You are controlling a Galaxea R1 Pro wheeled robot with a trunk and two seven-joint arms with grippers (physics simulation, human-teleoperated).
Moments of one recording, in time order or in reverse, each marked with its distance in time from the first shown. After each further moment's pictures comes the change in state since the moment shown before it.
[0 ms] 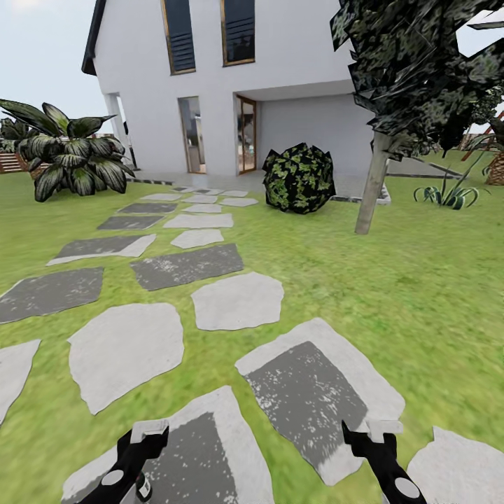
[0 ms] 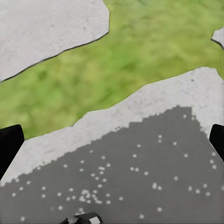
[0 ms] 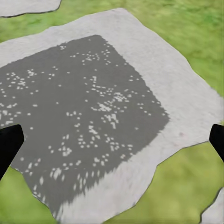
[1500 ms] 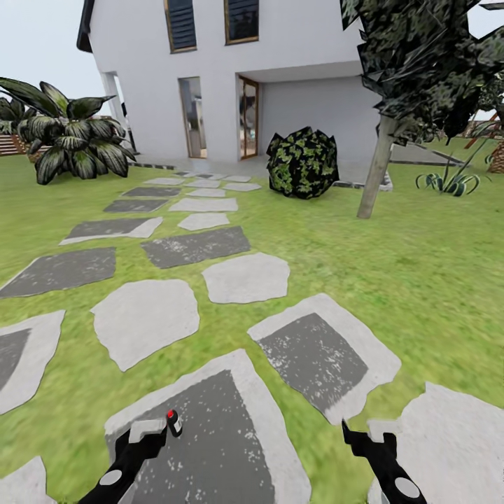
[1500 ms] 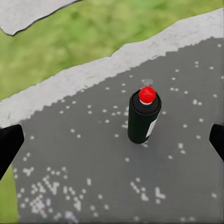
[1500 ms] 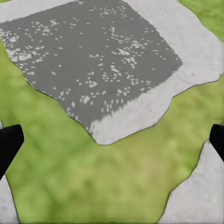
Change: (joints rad) left arm 0.000 0.006 0.001 0.000 0.000 -0.003 0.000; right arm 0.000 0.000 -0.001 -0.002 0.000 0.000 0.000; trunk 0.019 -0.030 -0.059
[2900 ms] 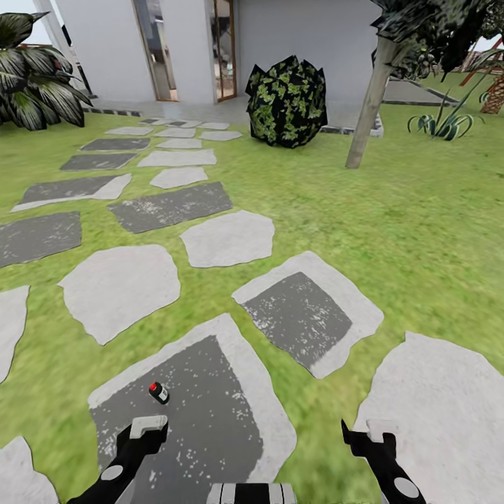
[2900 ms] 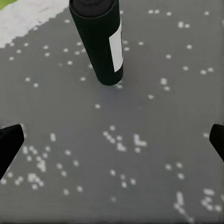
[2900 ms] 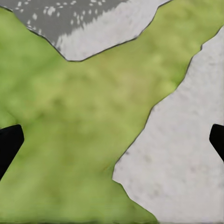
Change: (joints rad) left arm -0.013 0.003 -0.009 -0.002 -0.006 0.005 -0.002; right arm 0.000 0.003 0.000 0.000 -0.001 0.000 -0.001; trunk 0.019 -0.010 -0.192
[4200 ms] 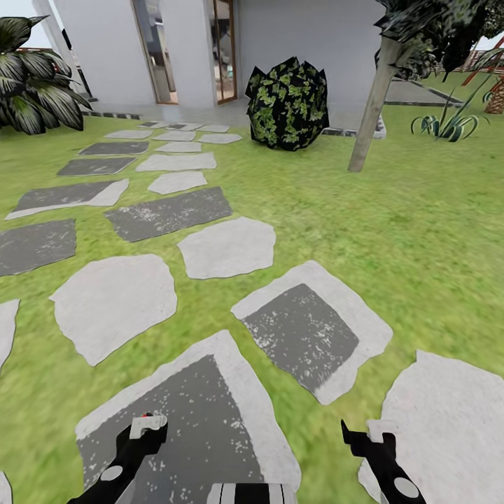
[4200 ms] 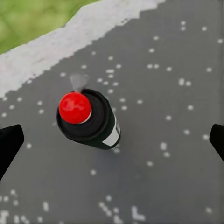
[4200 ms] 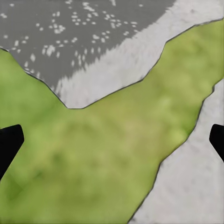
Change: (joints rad) left arm 0.002 0.000 0.000 0.000 0.000 -0.005 0.001; right arm 0.000 0.000 0.002 0.000 0.000 0.000 0.000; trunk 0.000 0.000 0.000
